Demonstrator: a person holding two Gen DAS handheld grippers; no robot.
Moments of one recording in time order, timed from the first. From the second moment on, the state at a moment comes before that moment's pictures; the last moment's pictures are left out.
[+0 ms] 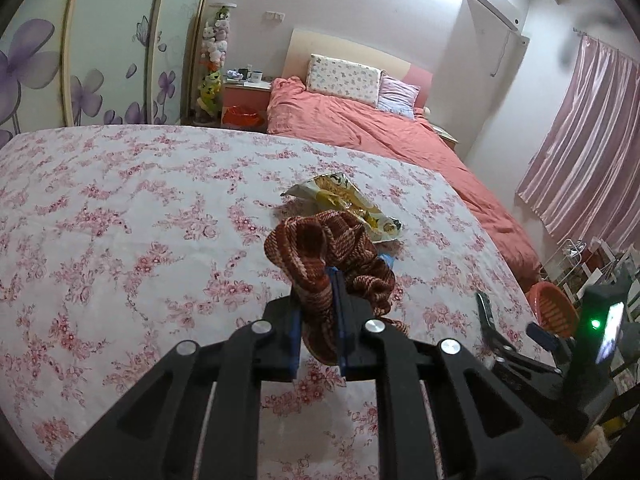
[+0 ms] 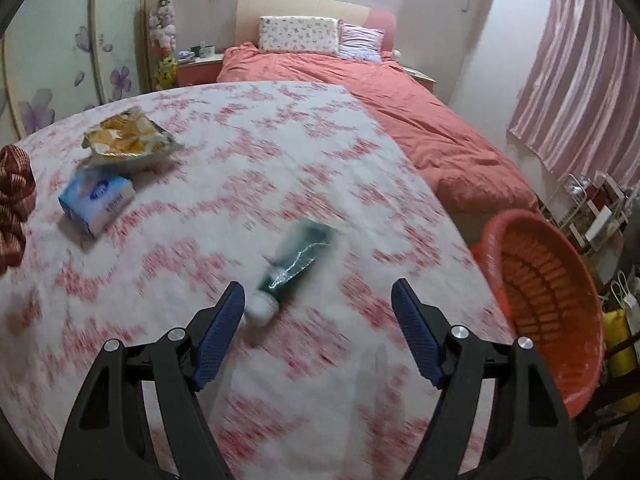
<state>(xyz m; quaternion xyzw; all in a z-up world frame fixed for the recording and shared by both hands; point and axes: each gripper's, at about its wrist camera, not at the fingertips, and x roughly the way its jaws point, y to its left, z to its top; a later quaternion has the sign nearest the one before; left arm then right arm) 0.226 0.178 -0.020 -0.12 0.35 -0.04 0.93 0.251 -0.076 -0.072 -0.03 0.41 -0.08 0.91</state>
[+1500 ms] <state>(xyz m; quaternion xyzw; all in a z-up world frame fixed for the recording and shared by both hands) 0.211 0.120 -0.008 -0.10 0.35 -0.10 0.93 0.229 -0.115 -0.073 0.07 0.43 0.00 0.90</state>
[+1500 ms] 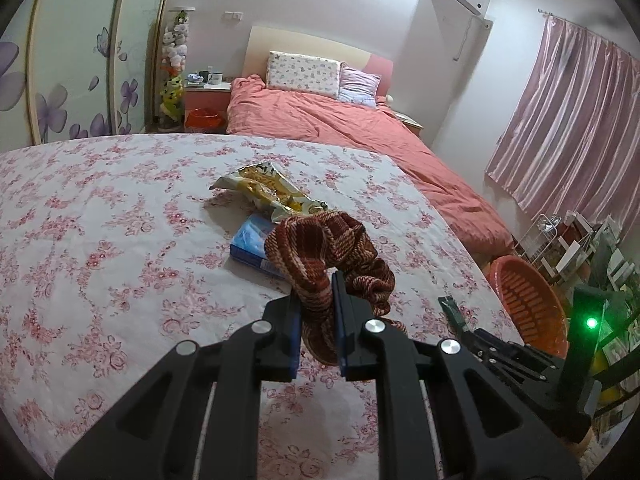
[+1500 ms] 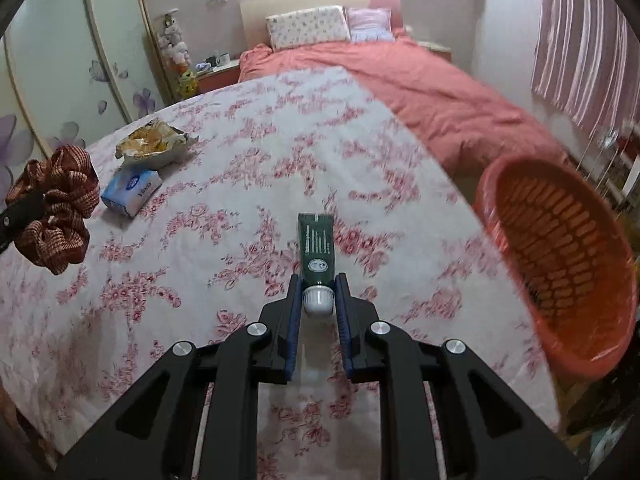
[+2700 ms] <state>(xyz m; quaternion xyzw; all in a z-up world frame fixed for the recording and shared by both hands) 0.198 0.031 0.022 -0.09 0.33 -0.20 0.92 0.148 -0.190 0.027 0.12 0.20 -0.08 0.97</state>
